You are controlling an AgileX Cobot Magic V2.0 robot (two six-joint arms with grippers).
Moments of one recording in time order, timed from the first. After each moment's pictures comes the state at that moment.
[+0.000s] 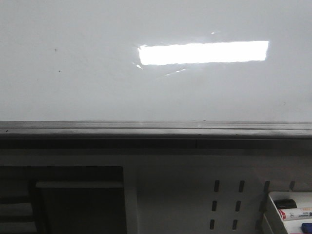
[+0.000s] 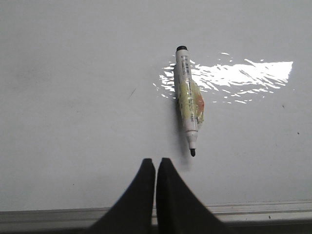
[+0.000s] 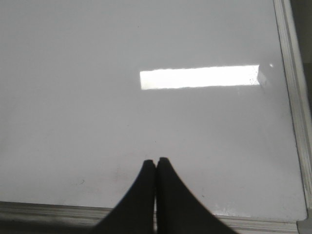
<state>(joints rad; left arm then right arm) -0.06 0.00 0.00 -0.02 0.03 0.00 0.04 -0.01 0.01 -0.03 0.00 0.04</state>
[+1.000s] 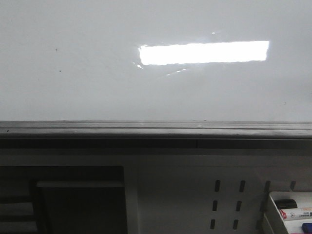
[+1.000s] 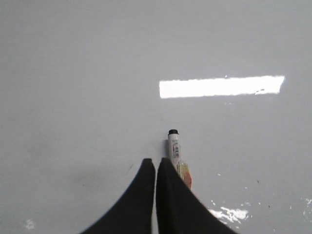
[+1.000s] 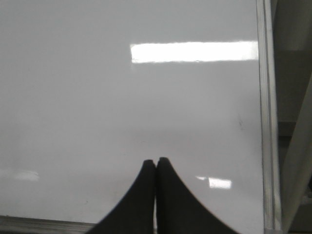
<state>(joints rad) -0.06 0.19 -0.50 -0.04 0.38 0.00 0.04 0.17 -0.47 -0.07 0.47 0.04</state>
